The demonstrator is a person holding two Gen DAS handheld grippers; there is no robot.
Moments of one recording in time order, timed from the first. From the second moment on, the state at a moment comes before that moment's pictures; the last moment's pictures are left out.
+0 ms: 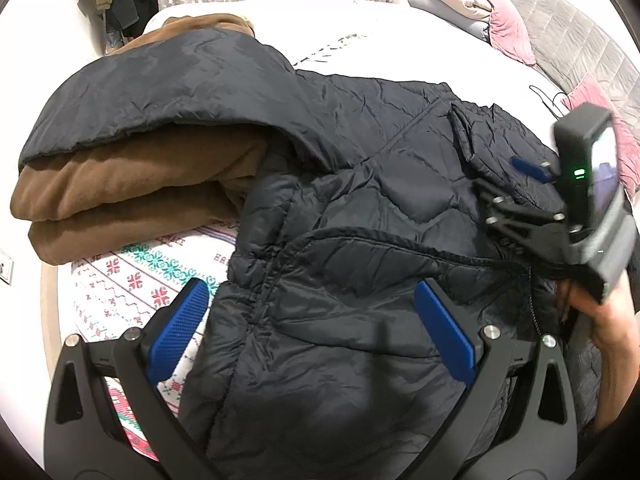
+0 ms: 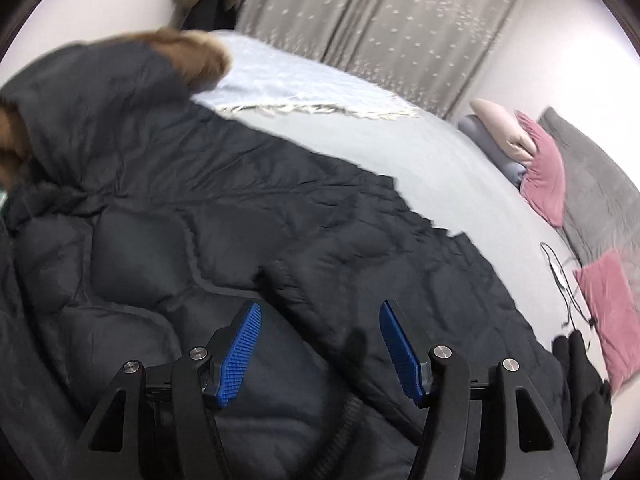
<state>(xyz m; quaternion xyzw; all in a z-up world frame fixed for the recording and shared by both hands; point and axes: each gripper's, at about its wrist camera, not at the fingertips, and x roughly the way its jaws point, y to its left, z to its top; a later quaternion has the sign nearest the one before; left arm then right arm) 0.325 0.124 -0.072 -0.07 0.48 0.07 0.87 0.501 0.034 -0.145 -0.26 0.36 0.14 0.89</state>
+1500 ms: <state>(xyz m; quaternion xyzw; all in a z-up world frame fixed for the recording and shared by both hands) 0.329 0.126 -0.075 -0.08 0.49 0.06 0.87 0.488 0.062 -0.146 -0.26 0.33 0.10 0.90</state>
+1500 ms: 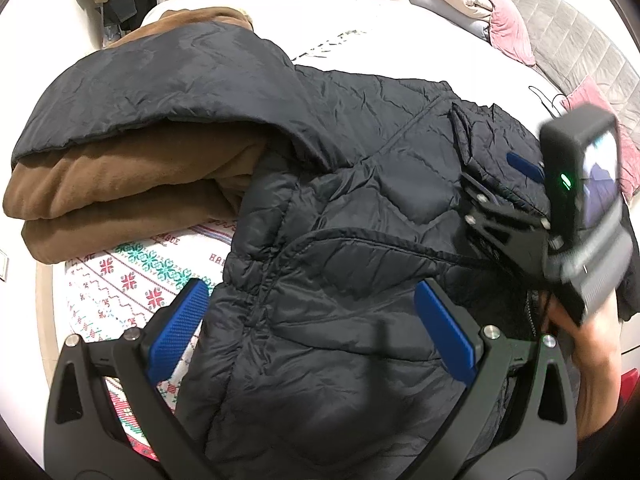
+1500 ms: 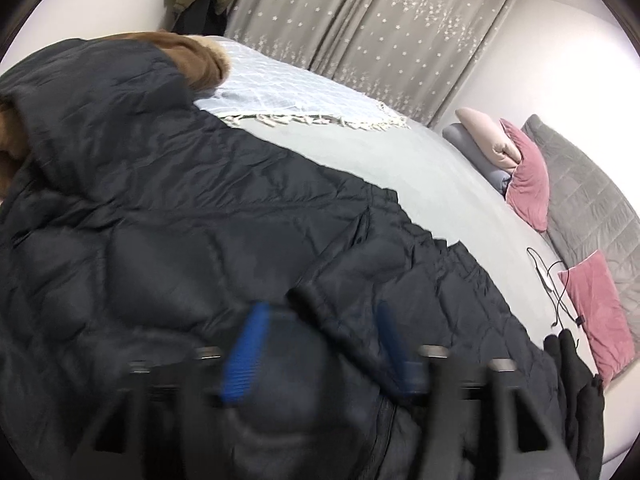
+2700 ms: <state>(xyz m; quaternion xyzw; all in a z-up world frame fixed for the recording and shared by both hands) 0.319 0.176 -0.052 -0.15 0.46 0.08 0.87 0.439 0.010 -0.089 -0.14 0.40 0.15 0.89</state>
